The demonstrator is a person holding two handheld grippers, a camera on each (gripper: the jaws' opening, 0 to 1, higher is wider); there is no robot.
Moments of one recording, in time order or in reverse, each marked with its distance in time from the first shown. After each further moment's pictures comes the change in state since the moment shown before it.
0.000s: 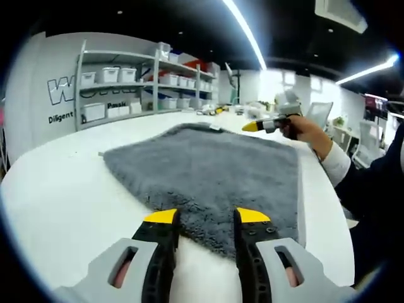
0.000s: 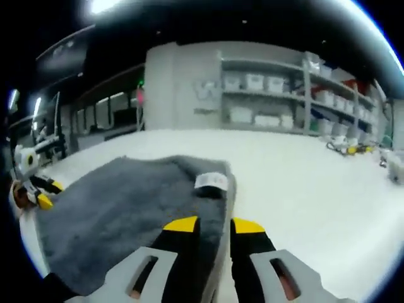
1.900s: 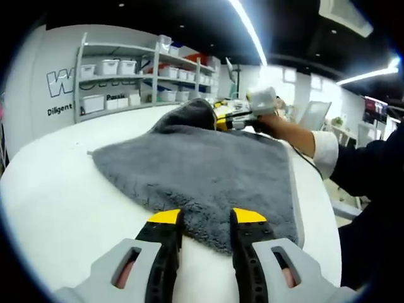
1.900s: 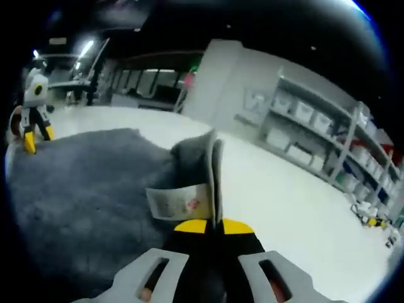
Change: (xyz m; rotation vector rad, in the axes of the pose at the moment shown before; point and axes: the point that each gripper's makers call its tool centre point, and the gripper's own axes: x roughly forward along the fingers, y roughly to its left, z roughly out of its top) left arm -0.021 -0.014 -0.009 -0.023 0.052 -0.020; right arm 0.076 0.041 0.027 -0.400 -0.064 0.118
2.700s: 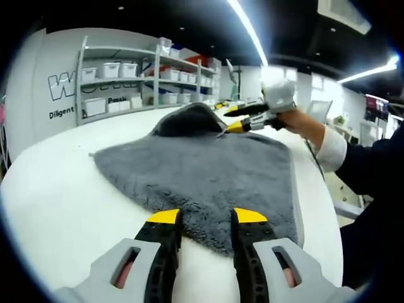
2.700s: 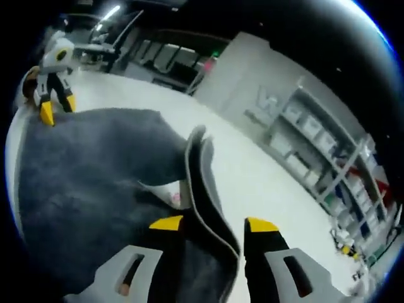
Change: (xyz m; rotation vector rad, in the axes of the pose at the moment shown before) left arm 0.000 -0.001 0.001 0.010 -0.016 0.022; right arm -0.042 0.044 0.021 -0.247 0.102 0.024
